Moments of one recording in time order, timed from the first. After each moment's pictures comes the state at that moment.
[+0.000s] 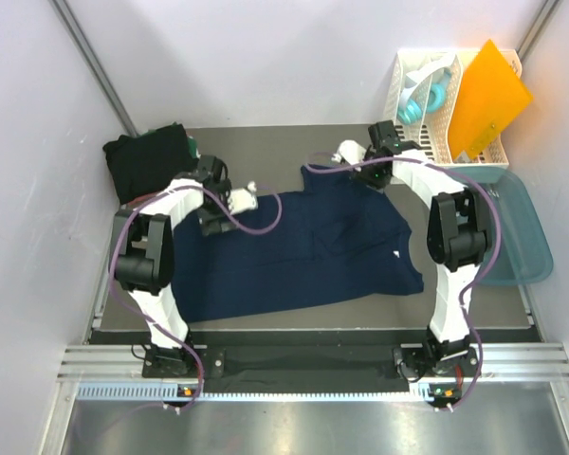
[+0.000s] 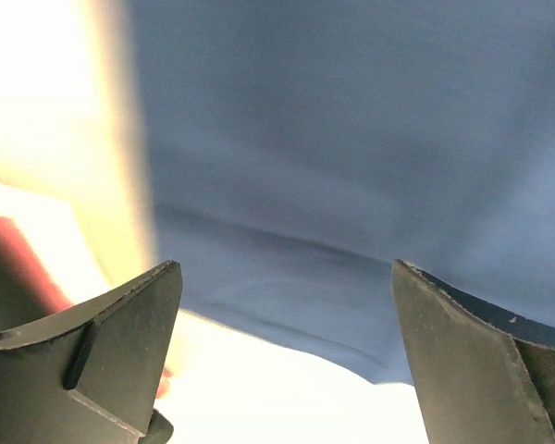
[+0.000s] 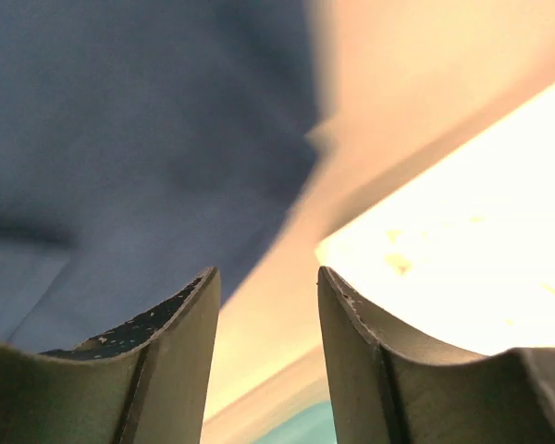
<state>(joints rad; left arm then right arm) -0.17 1.84 1.27 -0.68 0.01 1.20 0.26 2.05 1.67 -0.66 -0.03 -0.94</state>
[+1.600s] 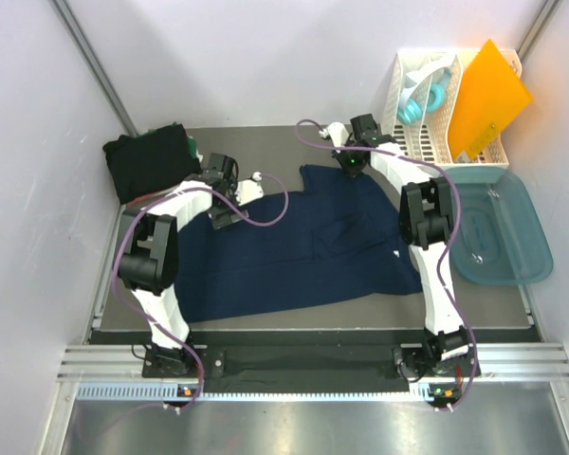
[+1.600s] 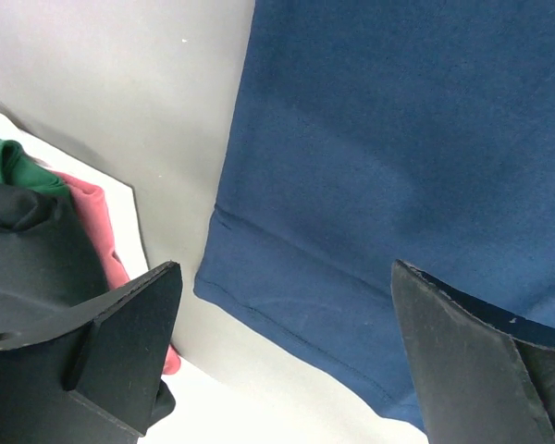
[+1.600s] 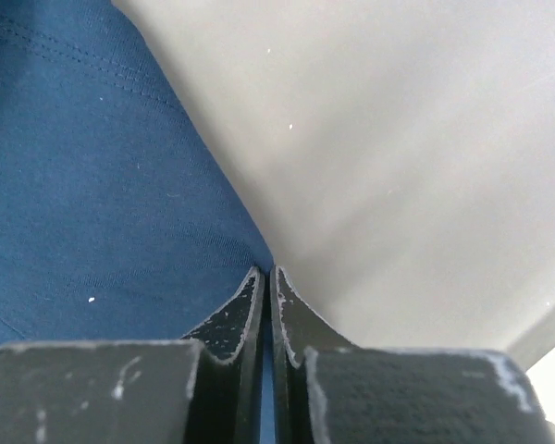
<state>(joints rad) -0.24 1.86 1.29 -0.50 -0.12 1.00 0.28 2.47 2.14 -0.59 -0.22 -0.55</state>
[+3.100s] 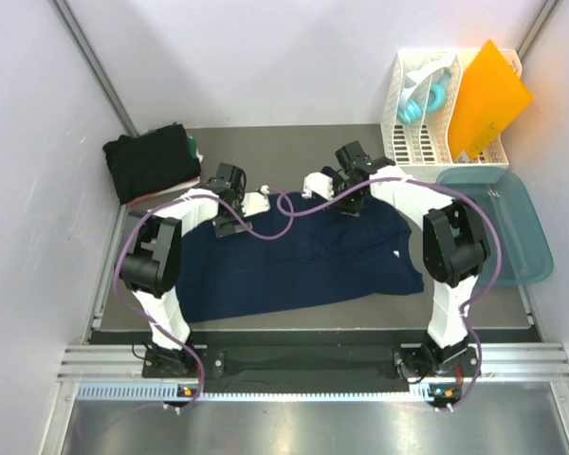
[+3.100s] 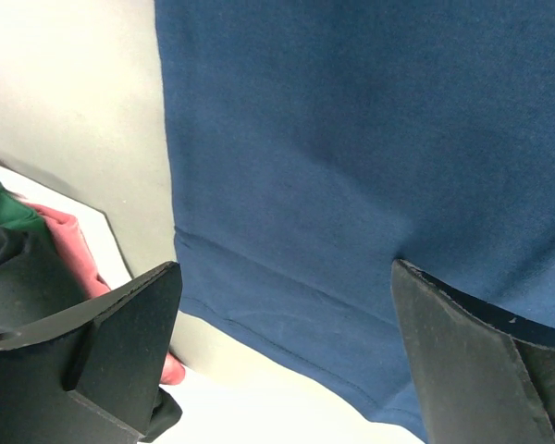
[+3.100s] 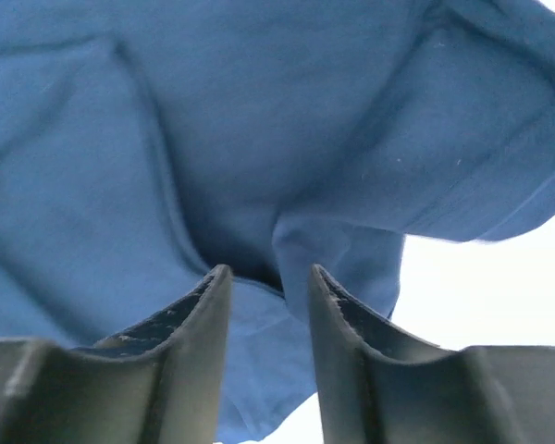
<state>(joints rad) -0.29 1.84 1.21 -0.46 -0.15 1.05 0.47 1.95 1.54 -0.71 -0.17 -1.01</state>
